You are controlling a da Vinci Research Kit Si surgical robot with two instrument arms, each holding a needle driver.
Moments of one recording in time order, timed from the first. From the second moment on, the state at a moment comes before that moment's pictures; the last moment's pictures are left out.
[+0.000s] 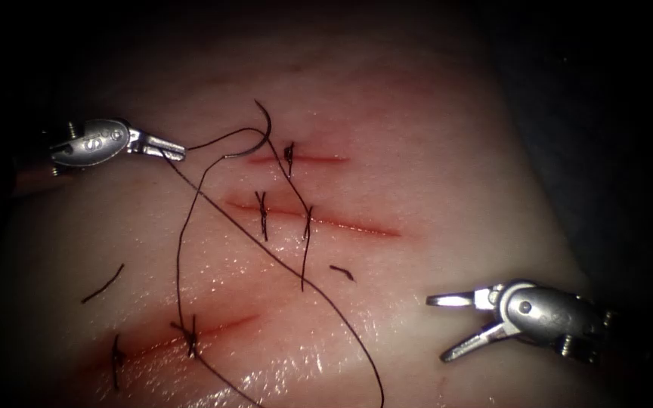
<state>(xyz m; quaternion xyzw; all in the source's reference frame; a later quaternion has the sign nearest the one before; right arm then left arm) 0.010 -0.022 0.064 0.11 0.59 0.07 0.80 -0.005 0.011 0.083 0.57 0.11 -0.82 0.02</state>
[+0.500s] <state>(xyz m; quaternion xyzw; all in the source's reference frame) 0.010 -0.017 0.071 0.09 0.54 0.23 0.80 -0.008 0.007 0.079 0.63 0.17 -0.76 0.04</state>
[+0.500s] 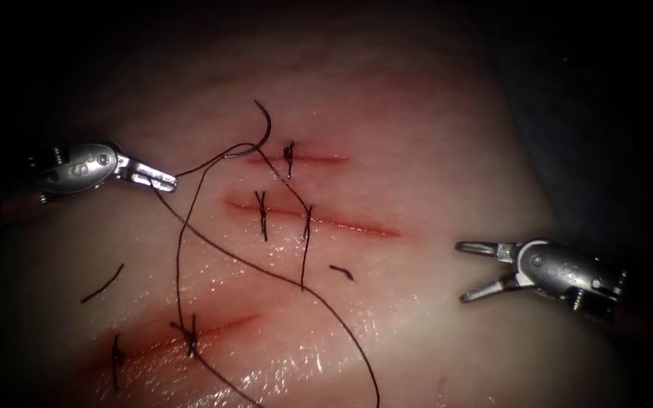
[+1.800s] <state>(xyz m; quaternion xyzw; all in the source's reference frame) 0.032 -0.011 0.087 0.19 0.67 0.25 0.67 -0.020 -0.003 0.077 0.73 0.10 -0.68 -0.01</state>
